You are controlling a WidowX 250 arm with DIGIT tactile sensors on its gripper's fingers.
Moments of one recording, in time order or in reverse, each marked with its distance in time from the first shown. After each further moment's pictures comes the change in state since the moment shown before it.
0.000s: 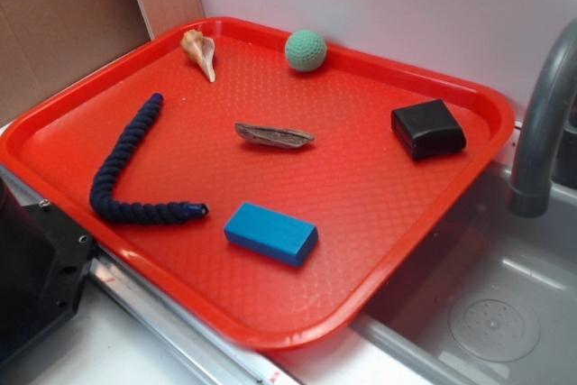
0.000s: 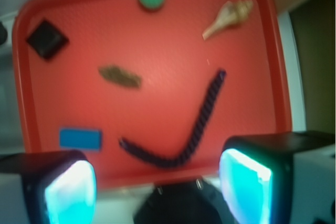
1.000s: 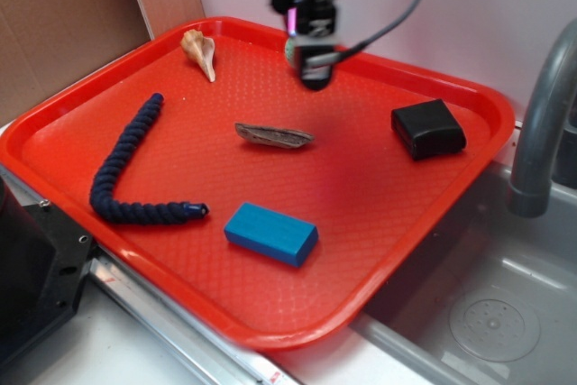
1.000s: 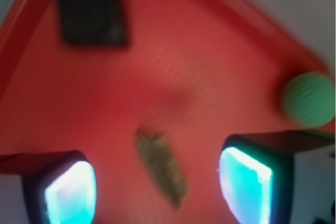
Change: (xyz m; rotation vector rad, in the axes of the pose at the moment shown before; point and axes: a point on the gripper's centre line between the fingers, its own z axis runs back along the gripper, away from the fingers) arm 0.036 -0.075 -0.105 0.030 0.126 -0.839
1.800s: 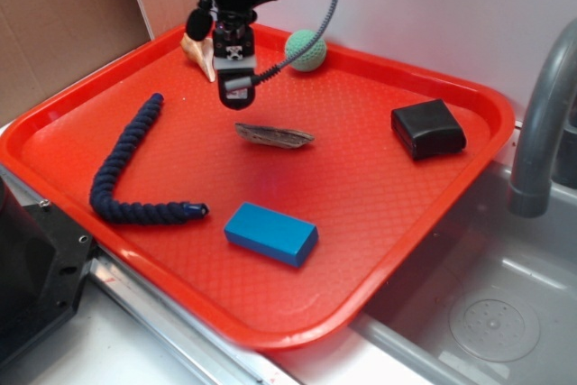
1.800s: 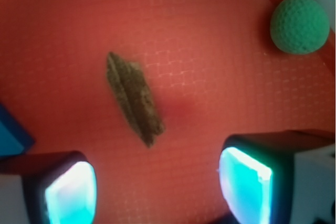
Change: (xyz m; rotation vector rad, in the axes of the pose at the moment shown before) arm -0.040 0.033 -0.022 0.054 -0.011 0.075
